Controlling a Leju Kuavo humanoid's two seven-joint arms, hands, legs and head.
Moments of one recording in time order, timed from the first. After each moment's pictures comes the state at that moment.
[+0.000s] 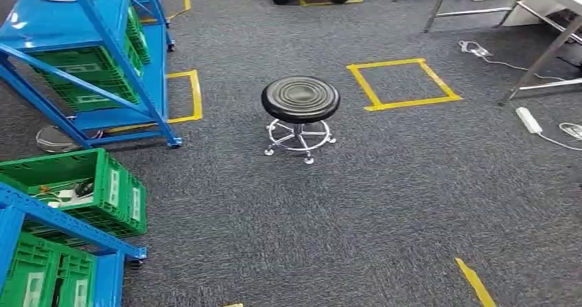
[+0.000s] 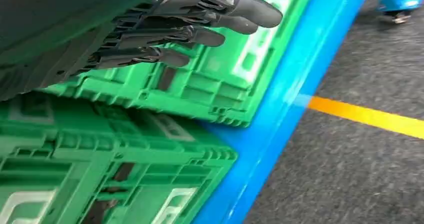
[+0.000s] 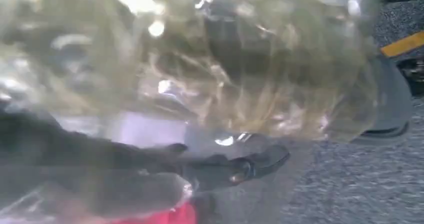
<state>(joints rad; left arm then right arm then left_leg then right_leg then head) 0.00 0.37 -1.32 -0.81 0.46 0.63 0.21 -0.02 -0.55 1.54 -1.11 -1.55 -0.66 0.04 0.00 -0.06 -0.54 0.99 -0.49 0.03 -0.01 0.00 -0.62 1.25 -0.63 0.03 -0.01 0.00</state>
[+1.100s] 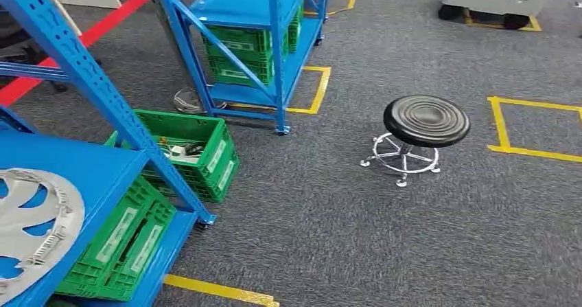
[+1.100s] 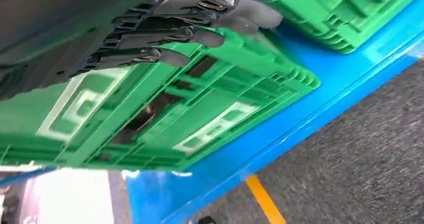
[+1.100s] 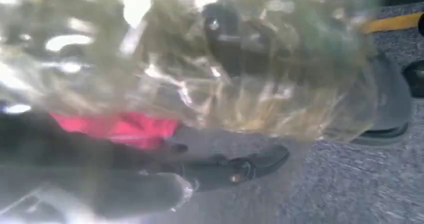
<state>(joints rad) -0.01 0.38 -1.34 -0.81 0.49 0.62 0.22 -0.03 -0.54 1.55 -1.09 -1.49 -0.67 0.02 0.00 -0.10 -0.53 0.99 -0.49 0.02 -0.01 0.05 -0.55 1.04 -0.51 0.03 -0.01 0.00</state>
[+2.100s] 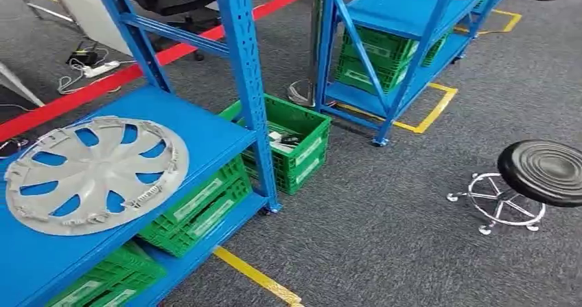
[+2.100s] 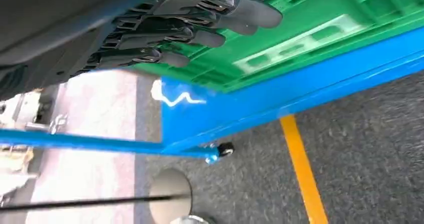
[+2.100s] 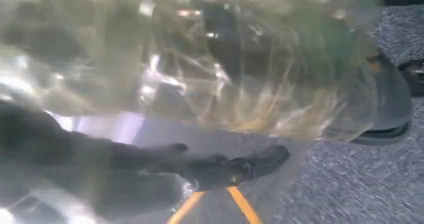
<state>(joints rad) -0.02 0.38 -1.36 -0.81 0.50 0.61 0.21 -0.03 -0.53 1.55 -1.06 -1.44 -0.64 0.02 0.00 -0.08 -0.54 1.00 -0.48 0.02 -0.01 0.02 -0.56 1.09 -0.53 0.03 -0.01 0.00</state>
